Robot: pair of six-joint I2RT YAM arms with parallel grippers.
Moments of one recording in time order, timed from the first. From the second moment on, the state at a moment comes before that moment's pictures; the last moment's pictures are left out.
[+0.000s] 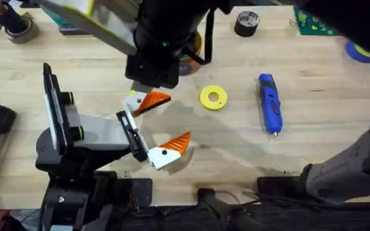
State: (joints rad) left arm -0.03 0.01 0.01 -0.11 1.06 0.01; right arm 1.01 1.86 2.11 -1.37 -0.10 -0.46
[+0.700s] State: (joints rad) left arm -0.03 0.01 0.01 -0.11 1.06 0.01; right arm 1.03 1.86 2.11 -1.40 -0.10 -0.46
